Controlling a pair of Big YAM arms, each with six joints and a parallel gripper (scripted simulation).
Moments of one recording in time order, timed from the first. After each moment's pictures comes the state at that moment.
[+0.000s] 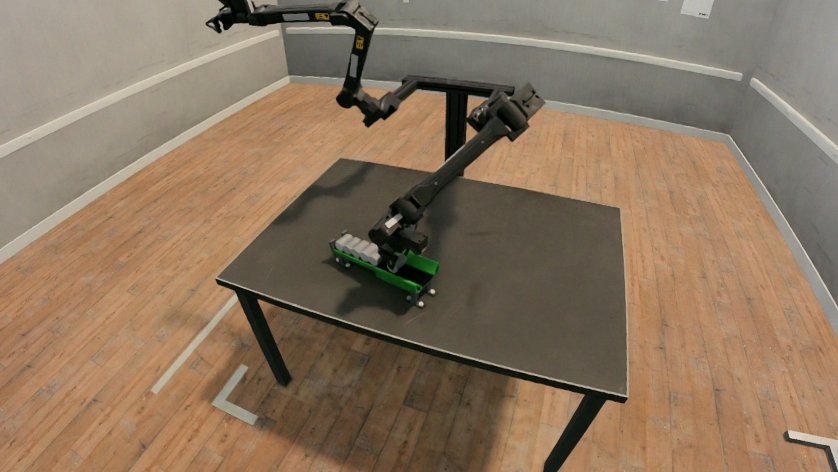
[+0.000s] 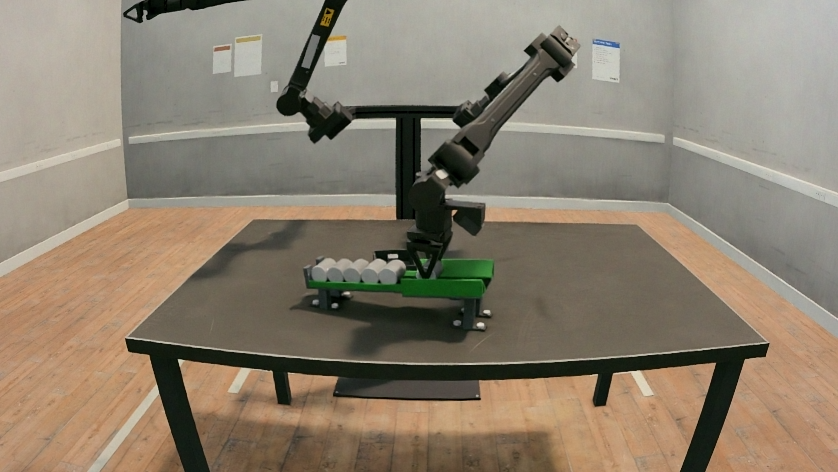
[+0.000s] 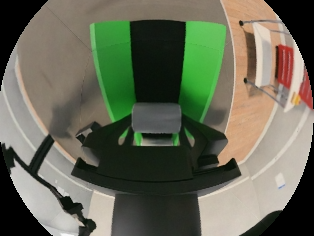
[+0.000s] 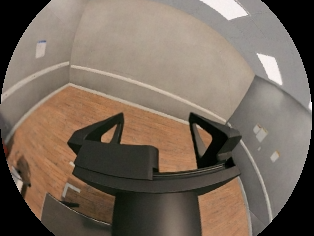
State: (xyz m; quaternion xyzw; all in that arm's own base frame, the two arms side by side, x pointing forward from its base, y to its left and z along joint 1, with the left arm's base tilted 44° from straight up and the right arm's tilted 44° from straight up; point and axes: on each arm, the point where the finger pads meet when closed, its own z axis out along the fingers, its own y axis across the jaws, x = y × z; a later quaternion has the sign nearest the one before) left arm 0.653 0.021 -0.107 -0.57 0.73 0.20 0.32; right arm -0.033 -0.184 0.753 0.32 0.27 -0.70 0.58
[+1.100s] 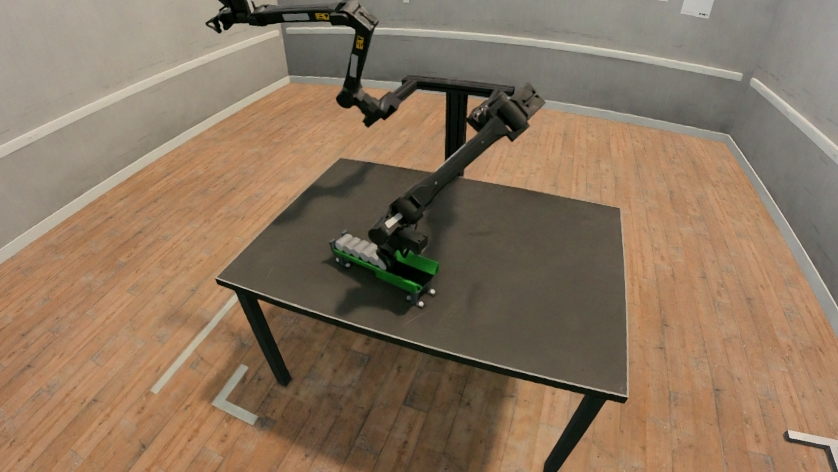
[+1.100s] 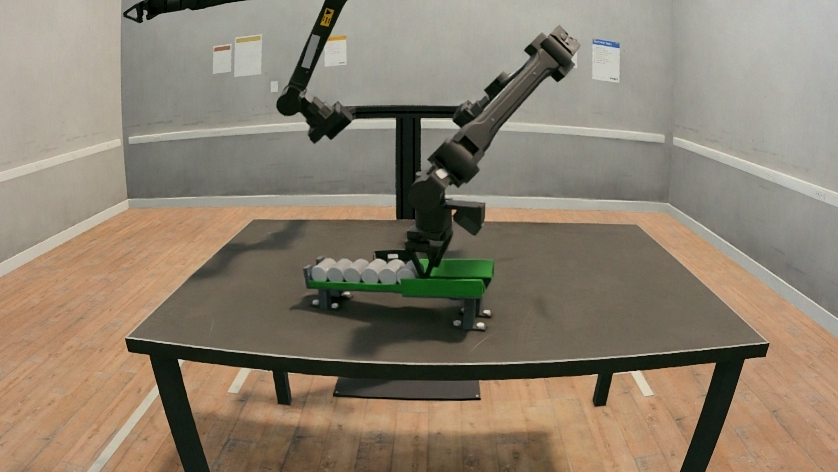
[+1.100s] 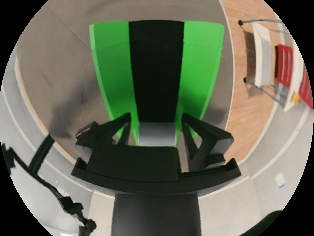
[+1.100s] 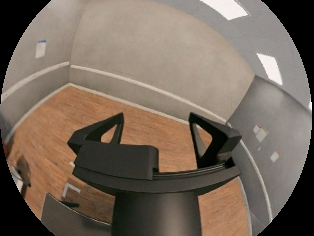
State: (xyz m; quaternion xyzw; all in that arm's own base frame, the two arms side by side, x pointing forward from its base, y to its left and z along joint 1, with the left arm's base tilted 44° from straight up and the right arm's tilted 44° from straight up) left arm 0.654 0.019 -0.106 -0.57 0.73 0.19 0.32; right arm -0.033 -0.184 0.753 0.32 0.27 -0.70 0.58
